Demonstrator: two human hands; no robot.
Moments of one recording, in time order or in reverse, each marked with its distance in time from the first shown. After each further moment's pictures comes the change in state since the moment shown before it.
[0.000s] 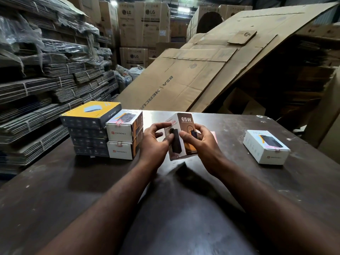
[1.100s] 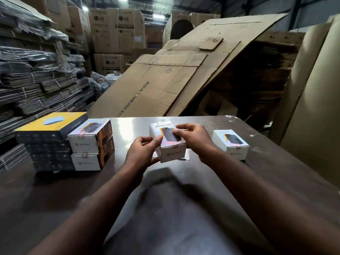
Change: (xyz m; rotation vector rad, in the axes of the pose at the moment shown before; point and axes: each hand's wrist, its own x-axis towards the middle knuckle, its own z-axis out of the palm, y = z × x) left_hand -0.009 0.016 0.044 -0.238 -0.176 -0.376; right_hand 0.012 -0.034 -0.061 -0.305 0.193 0.071
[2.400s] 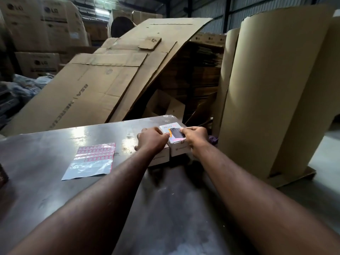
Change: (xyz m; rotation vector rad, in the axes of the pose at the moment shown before) left_hand 0.039 -0.017 0.270 0.860 -0.133 0.178; right_hand 0.038 0.074 -0.222 0.085 0.632 0.330
